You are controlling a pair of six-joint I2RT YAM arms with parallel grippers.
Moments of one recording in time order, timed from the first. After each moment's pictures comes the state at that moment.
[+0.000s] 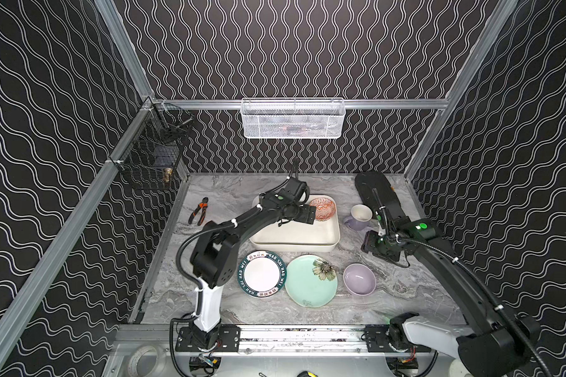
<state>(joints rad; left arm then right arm) -0.55 2.05 1.70 -0.59 0.08 -0.31 0.34 1.15 1.12 -1.19 0.00 0.68</state>
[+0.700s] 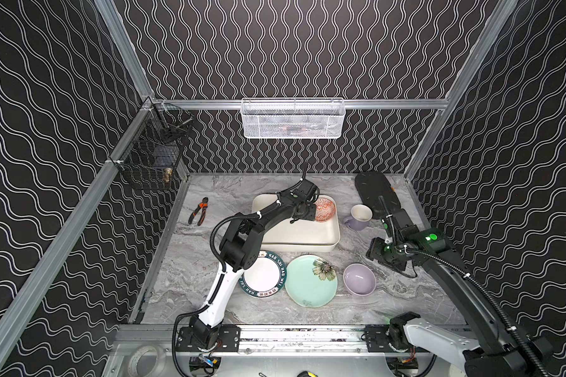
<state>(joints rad) -0.56 2.35 1.97 -0.63 -0.01 -0.38 0.34 1.07 1.08 -1.24 0.01 0.71</state>
